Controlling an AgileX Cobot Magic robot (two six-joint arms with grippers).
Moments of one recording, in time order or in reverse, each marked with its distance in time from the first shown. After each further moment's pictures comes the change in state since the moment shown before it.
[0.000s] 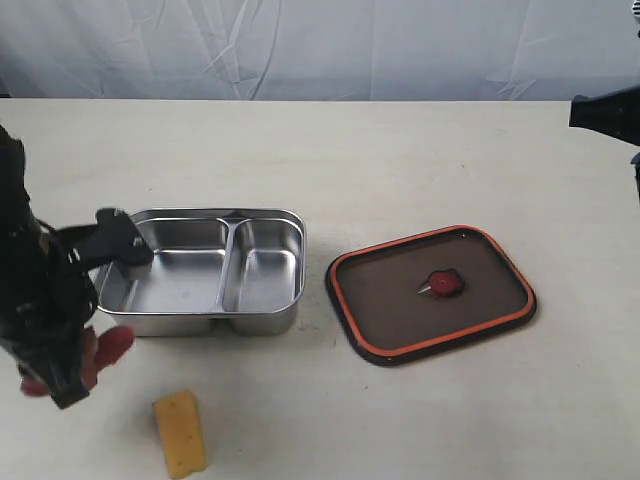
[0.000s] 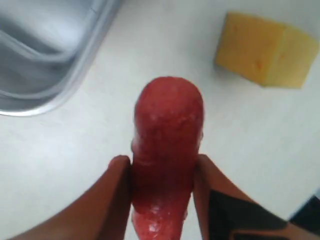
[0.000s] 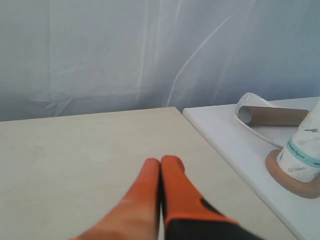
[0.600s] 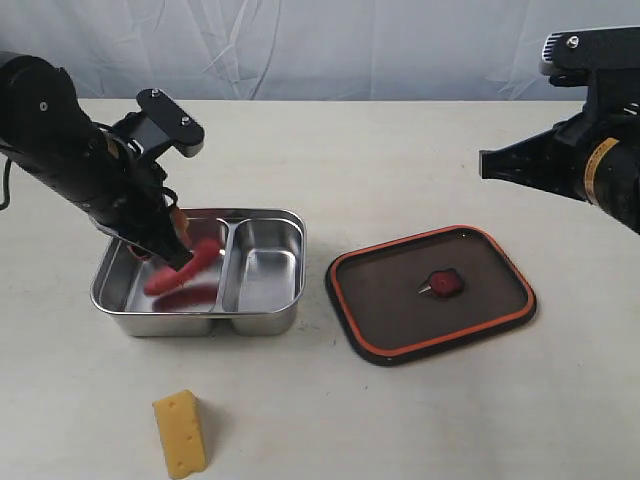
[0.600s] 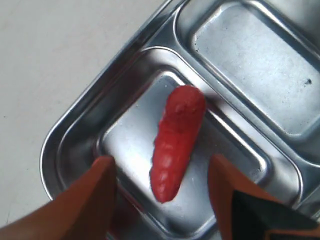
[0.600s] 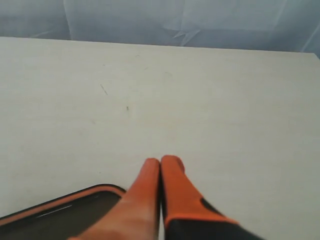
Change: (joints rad) left arm 0.000 0.161 -0.202 0.006 -0.391 -0.120; right arm 0.000 0.002 0.000 0.148 -0.459 -0.127
